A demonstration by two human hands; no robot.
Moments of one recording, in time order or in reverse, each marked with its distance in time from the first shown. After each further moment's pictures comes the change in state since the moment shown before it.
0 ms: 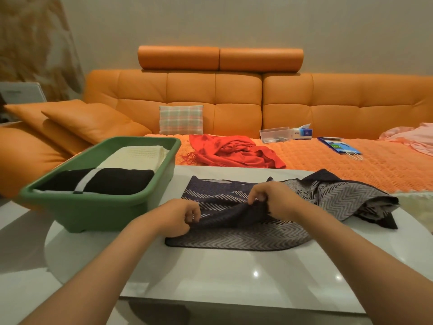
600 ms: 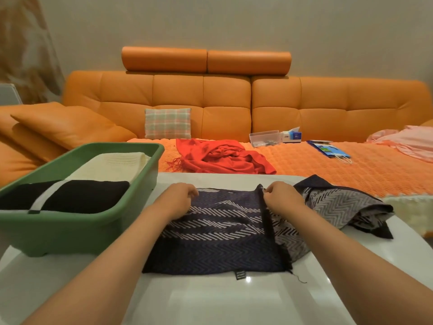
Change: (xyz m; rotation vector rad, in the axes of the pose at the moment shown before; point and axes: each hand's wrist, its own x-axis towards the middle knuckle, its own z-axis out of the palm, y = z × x) left_hand 0.103 0.006 -0.002 -0.101 0.296 -0.065; right_hand 0.039 0.056 -0.002 -0.064 0.199 0.528
